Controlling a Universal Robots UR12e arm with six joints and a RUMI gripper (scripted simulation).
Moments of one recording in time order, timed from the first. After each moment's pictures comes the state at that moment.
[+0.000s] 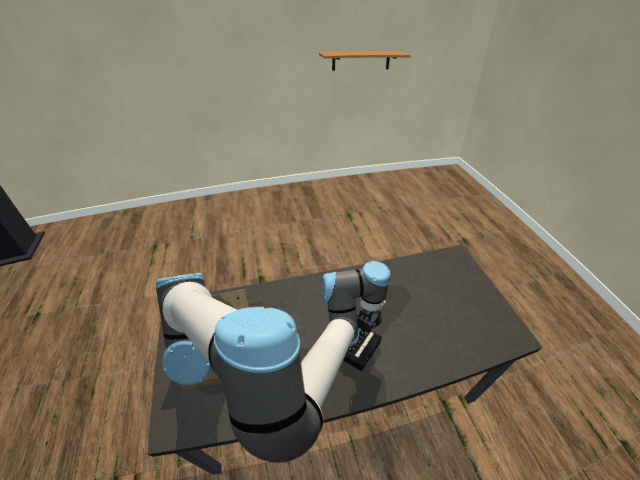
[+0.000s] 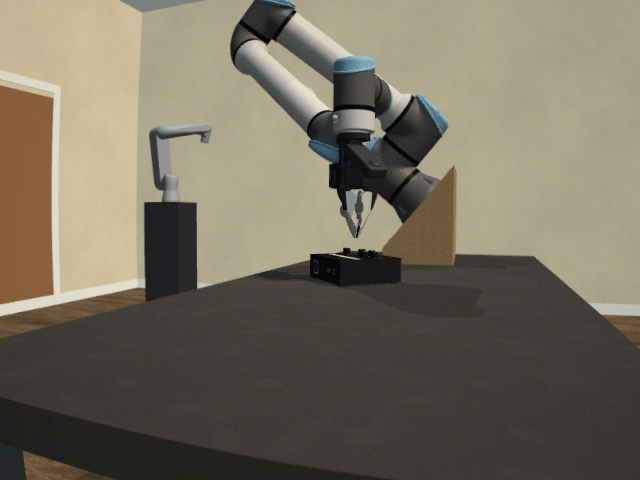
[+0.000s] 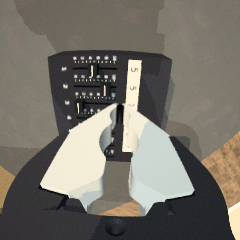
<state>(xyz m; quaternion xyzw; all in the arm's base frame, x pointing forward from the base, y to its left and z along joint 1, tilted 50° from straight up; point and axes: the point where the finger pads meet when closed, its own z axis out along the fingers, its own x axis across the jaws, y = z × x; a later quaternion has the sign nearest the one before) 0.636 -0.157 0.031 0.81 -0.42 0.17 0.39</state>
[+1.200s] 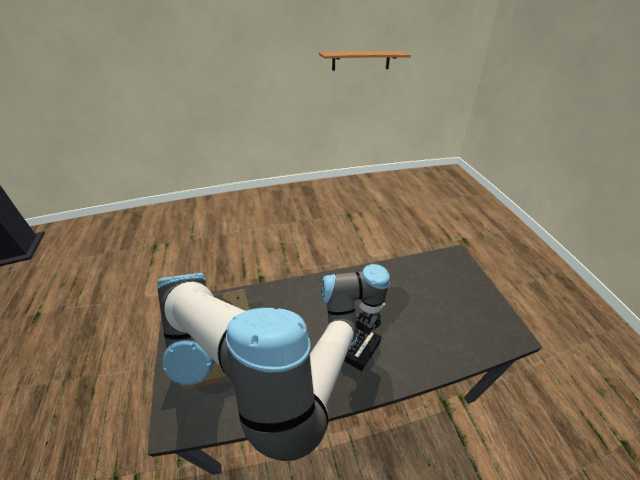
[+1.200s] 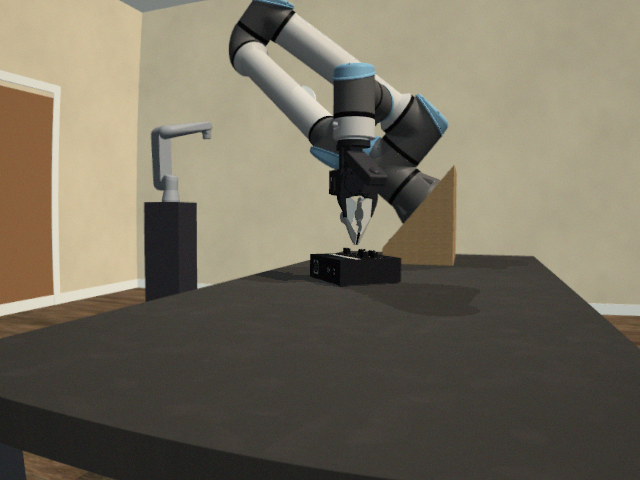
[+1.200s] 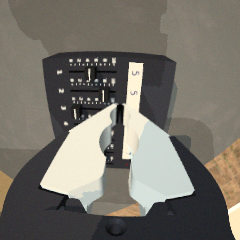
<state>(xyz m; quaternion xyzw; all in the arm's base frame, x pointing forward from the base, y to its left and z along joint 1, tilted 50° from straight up) 0.635 -0.168 0.021 0.81 -0.42 0.17 0.39</state>
